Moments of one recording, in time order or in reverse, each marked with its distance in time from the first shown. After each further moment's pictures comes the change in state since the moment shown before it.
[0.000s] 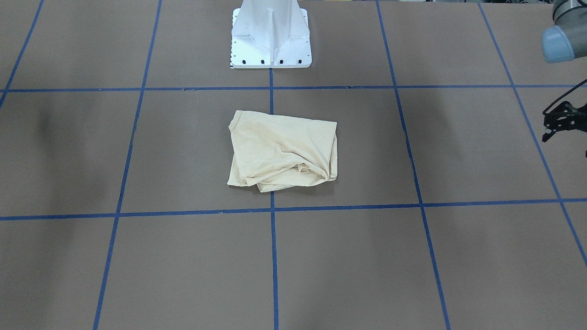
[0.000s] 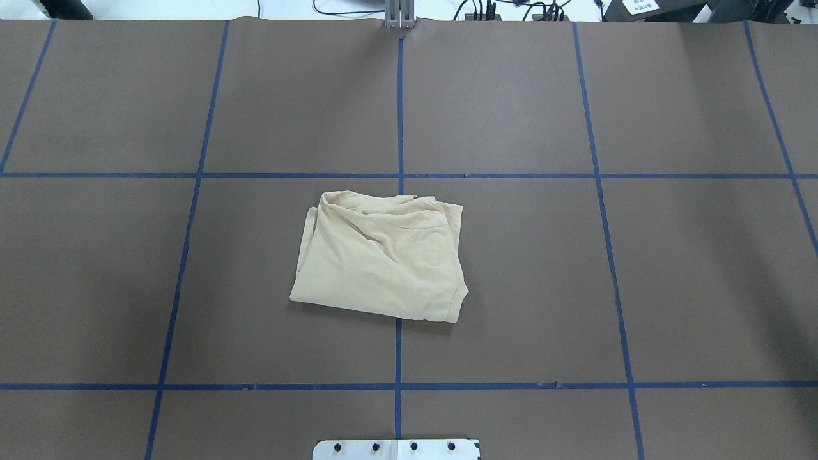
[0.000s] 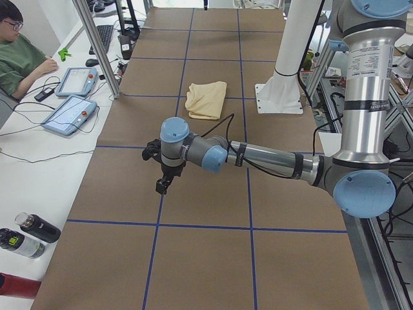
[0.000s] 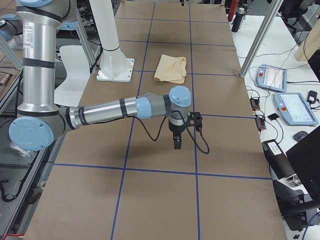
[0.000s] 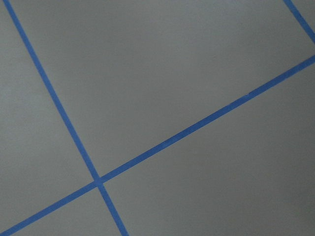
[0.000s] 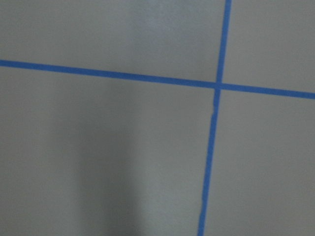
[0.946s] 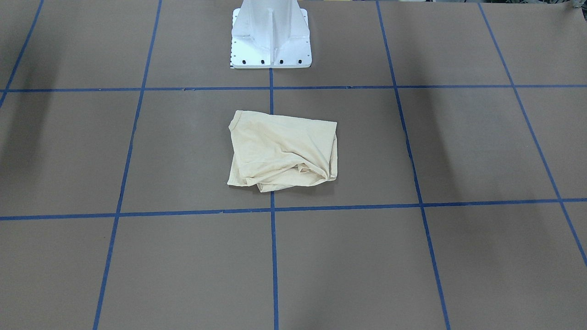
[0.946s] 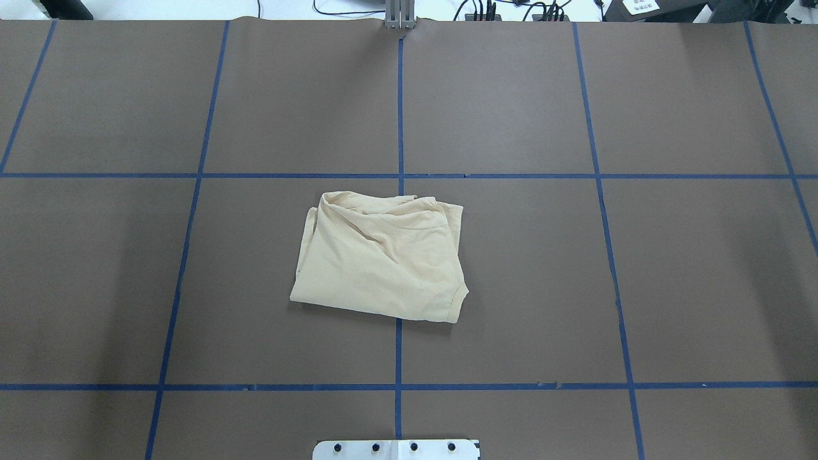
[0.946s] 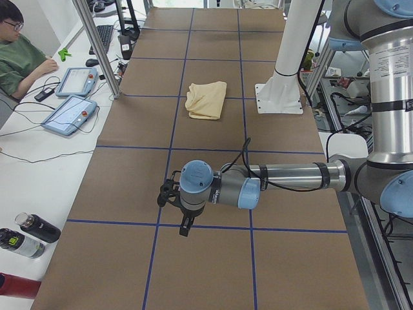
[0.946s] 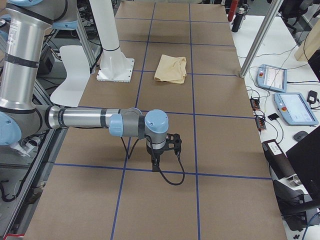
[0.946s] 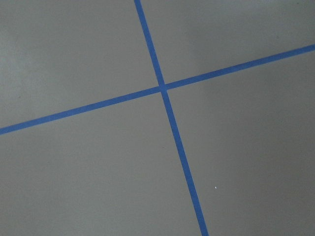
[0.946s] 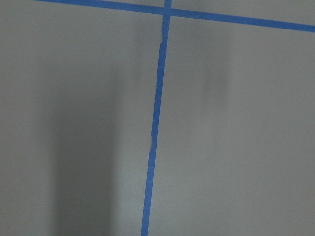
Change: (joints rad) left arm -0.215 0.149 0.038 0.065 -0.119 0.076; right arm 0.071 -0.136 -0.012 0.010 -0.005 -0.136
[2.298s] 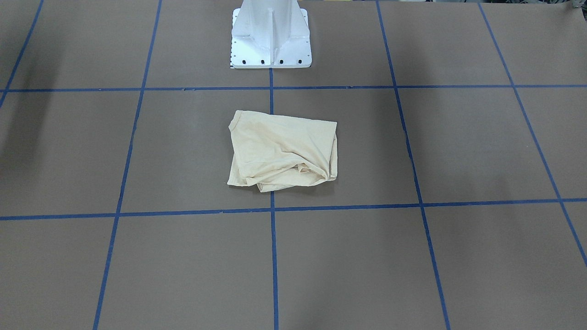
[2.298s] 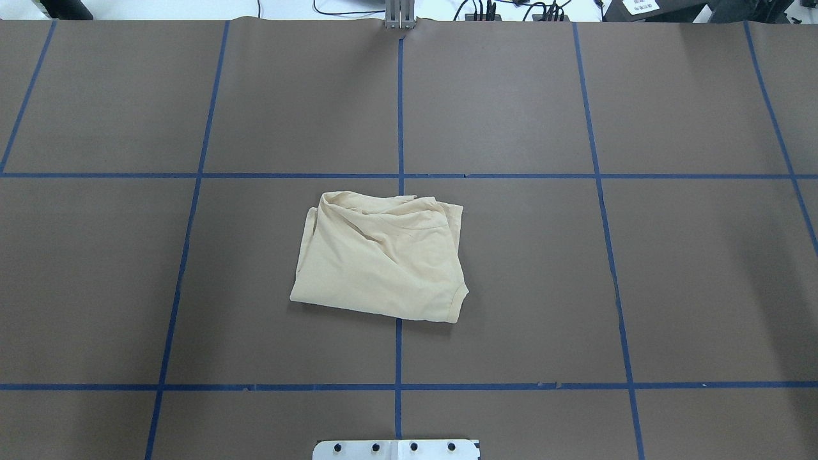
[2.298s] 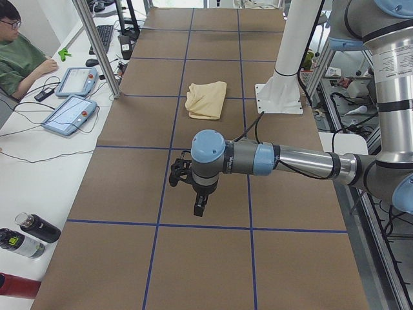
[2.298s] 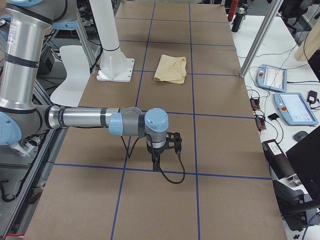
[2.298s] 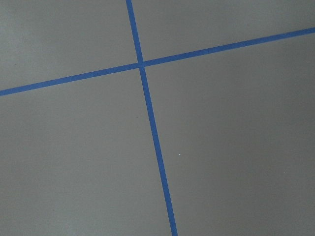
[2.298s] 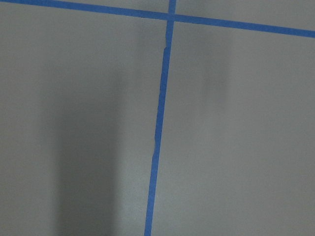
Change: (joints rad) left arm 0.002 0.048 -0.261 0.247 0.009 0.010; right arm 0.001 0.003 0.009 0.001 0.004 0.003
